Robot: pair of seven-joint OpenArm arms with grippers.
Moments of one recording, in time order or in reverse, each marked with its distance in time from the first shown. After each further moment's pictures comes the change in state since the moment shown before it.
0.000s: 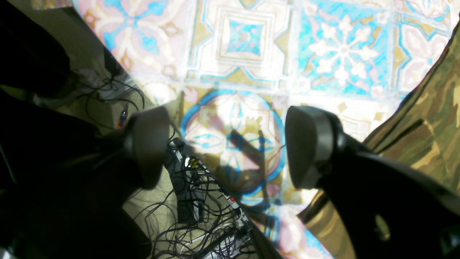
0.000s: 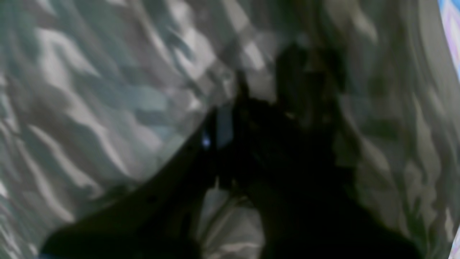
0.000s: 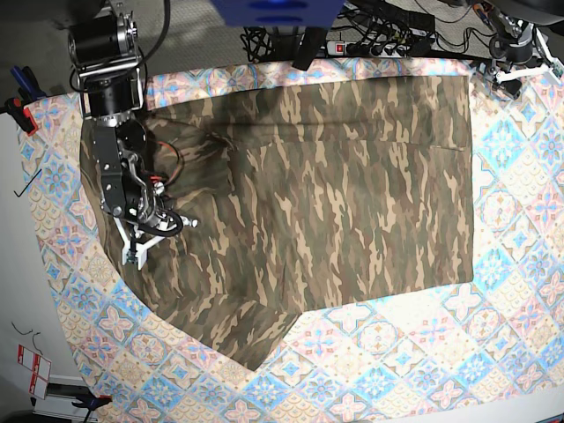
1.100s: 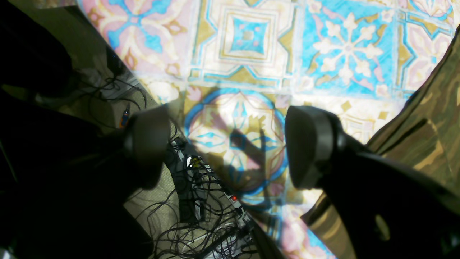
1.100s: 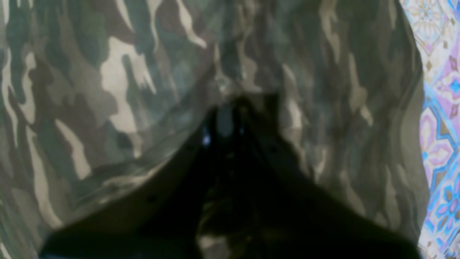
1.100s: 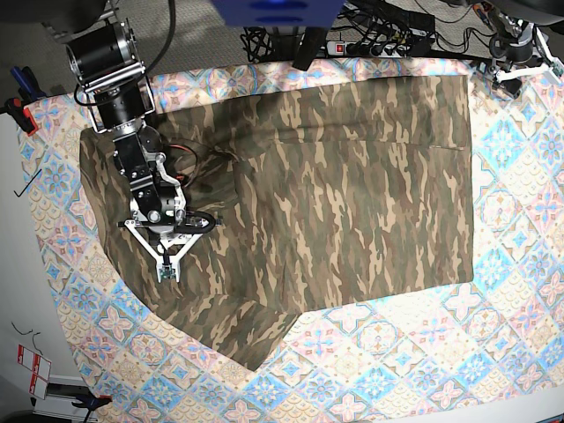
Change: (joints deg) left arm 0.2 0.0 0.0 0.0 0.2 0.0 0.0; right arm 3.1 -0.1 -13.2 -0.2 -9.2 0.2 3.3
